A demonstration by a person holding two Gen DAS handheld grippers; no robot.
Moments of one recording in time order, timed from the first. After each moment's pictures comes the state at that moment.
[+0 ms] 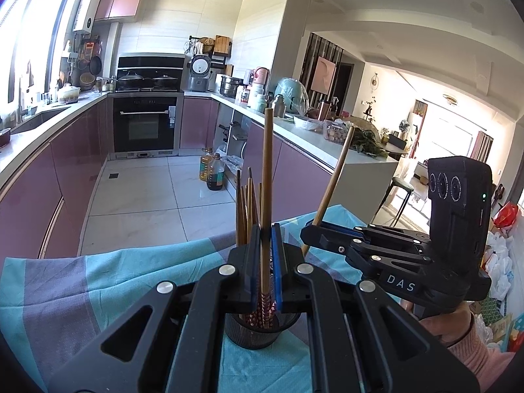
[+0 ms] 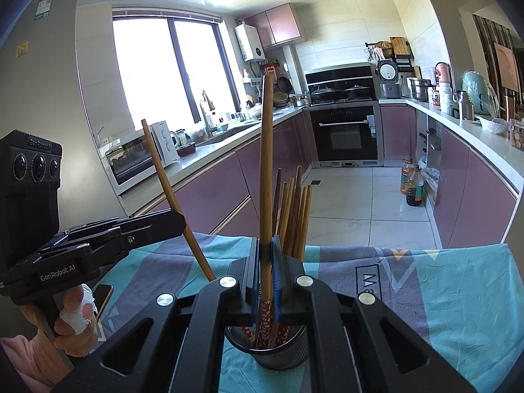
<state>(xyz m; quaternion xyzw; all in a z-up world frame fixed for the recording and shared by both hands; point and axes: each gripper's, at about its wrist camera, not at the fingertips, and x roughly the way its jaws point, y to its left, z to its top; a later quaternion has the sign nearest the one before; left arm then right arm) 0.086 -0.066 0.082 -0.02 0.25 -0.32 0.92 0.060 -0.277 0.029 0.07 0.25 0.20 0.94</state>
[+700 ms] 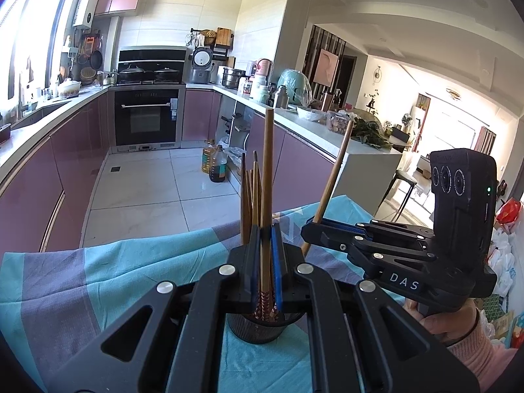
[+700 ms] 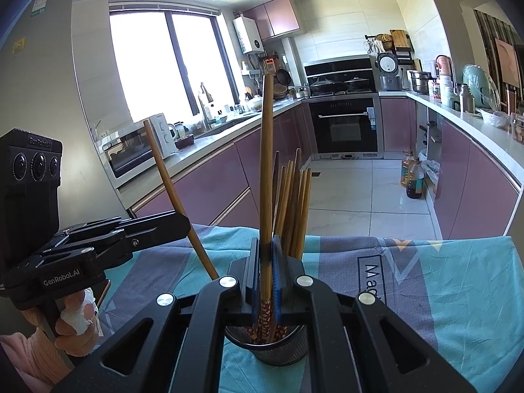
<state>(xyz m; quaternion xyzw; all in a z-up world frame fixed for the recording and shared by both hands) 0.104 -0.073 0.075 -0.02 0.27 -0.31 0.91 0.065 -0.273 0.019 0.07 0.27 0.20 0.94</state>
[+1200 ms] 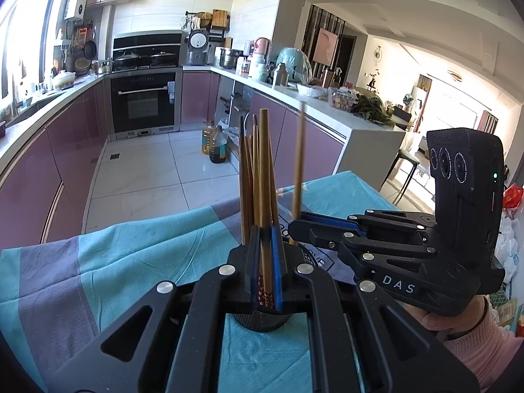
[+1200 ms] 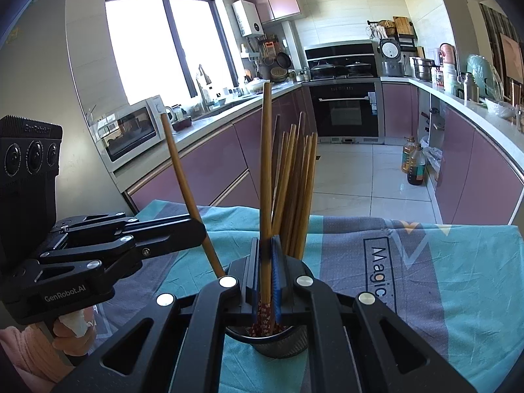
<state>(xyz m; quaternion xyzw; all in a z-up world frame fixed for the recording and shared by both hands) 0.128 -0.088 0.048 0.01 0.31 -0.31 0.90 0.078 -0.262 -0.005 0.06 0.31 0.20 0.93</state>
